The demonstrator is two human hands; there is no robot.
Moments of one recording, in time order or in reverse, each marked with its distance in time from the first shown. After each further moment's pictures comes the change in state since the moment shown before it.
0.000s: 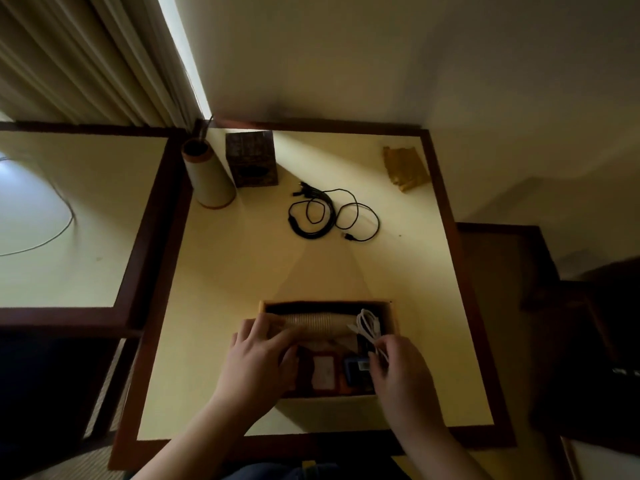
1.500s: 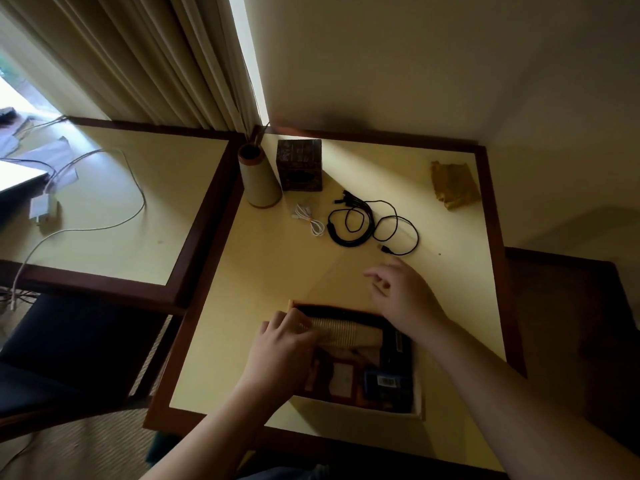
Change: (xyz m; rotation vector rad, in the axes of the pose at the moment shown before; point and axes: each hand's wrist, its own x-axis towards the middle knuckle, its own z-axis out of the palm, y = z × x) left_hand 0.010 0.007 -0.002 0.116 -0.054 -0.031; right_hand 0.154 -0.038 -0.025 0.065 -0.216 -0.421
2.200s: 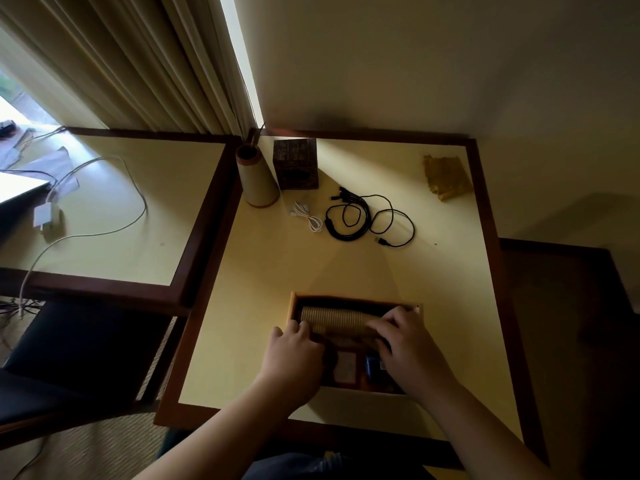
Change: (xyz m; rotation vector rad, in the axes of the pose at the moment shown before) left_hand -0.010 0.033 -0.014 0.316 -0.343 -0.003; right_hand -0.100 -0.001 0.041 -0.081 -0.053 0.054
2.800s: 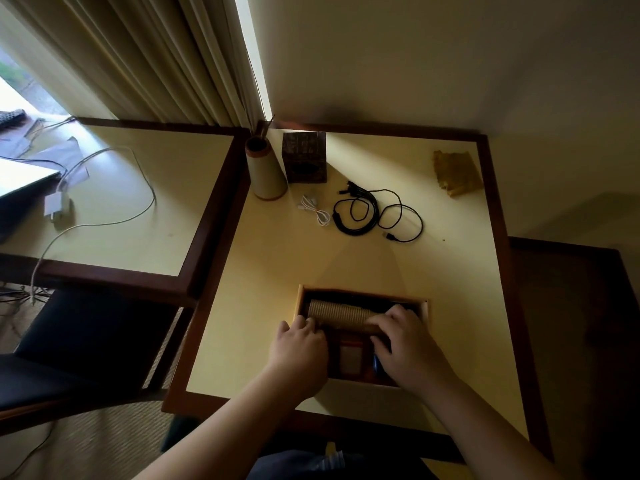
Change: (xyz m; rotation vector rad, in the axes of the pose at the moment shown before) left_hand -0.002 0.001 -0.003 0.025 -0.104 -0.043; right_hand 0.001 -0.018 -0.002 0.044 -0.107 0.034
